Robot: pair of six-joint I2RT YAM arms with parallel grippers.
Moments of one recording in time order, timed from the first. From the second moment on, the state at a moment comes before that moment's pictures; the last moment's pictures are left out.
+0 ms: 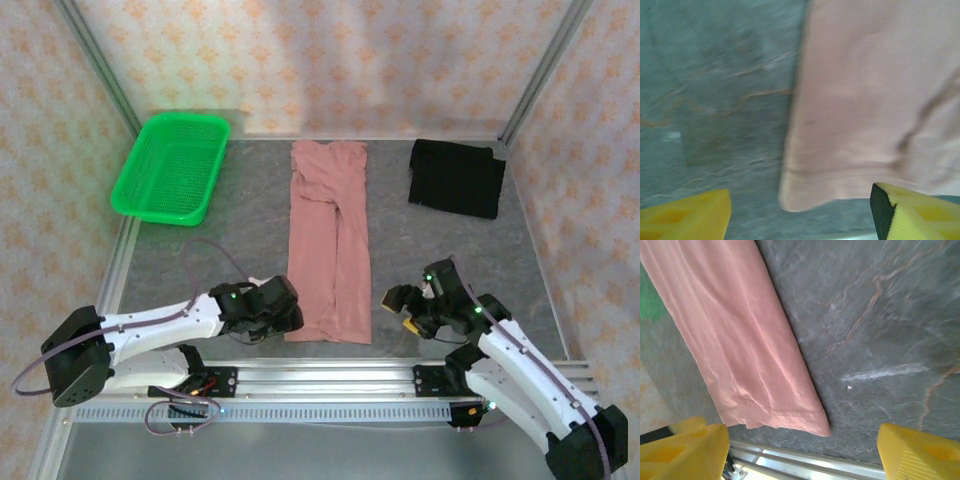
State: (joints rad) left arm -0.95 1.15 0.58 -0.66 -0.02 -1.24; right arm 0.48 0.69 0.43 -0.76 -0.39 1.08
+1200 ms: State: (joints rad) left arm -0.89 1.14 0.45 -0.52 0.04 -1.29; right arm 0.83 1.12 0.46 -0.50 -0.28 1.11
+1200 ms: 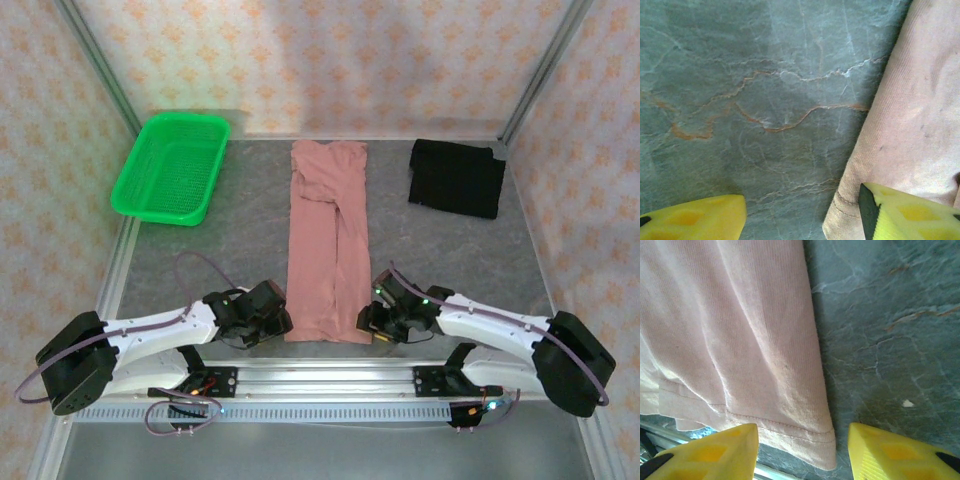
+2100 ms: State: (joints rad) left arm -0.89 1.08 0.49 -0.47 0.16 -1.22; right arm 0.83 1.06 0.46 -0.54 -0.25 1.14
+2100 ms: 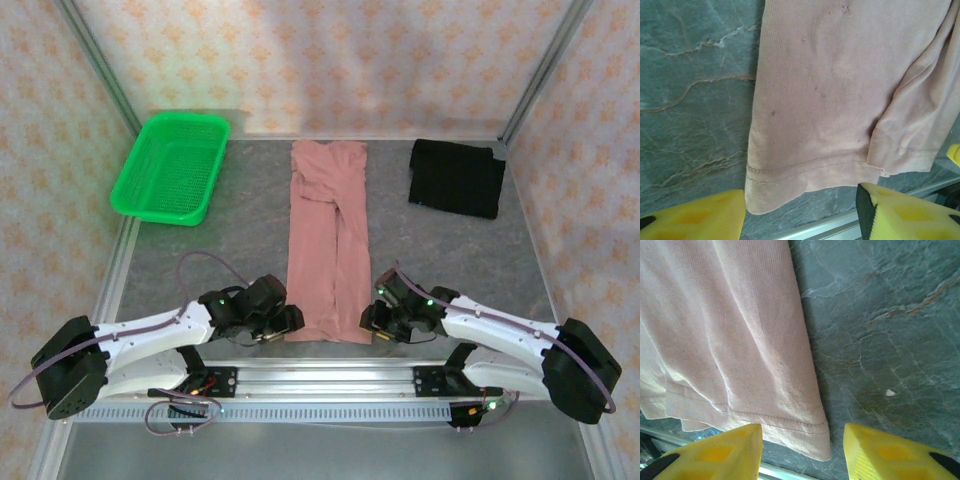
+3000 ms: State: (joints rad) left arm -0.91 1.33 0.62 -0.41 0.16 -1.19; right arm 0.91 1.18 0.50 -0.56 -0.22 1.18
